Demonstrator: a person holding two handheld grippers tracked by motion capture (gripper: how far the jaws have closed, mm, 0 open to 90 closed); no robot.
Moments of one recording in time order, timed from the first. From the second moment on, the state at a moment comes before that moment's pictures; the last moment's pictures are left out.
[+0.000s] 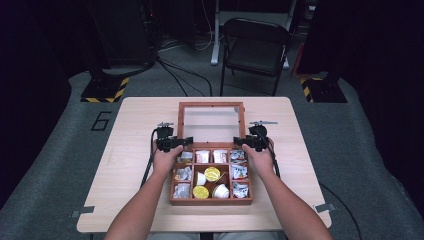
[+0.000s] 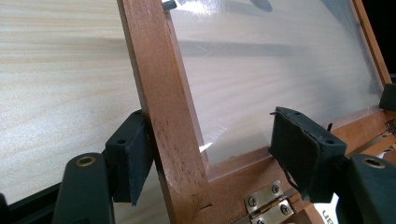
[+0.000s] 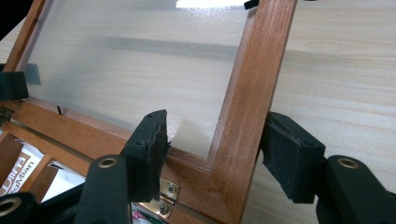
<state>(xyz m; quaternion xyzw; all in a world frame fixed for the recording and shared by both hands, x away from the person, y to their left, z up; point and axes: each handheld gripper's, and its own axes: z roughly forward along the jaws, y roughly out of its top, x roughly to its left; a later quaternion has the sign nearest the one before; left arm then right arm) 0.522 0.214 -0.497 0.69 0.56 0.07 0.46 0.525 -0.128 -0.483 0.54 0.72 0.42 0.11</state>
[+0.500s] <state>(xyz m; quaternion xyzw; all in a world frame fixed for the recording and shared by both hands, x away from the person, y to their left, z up) 0.525 0.214 -0.499 0.68 0.57 0.05 0.45 0.527 -0.130 -0.487 0.55 0.71 0.42 0.09</state>
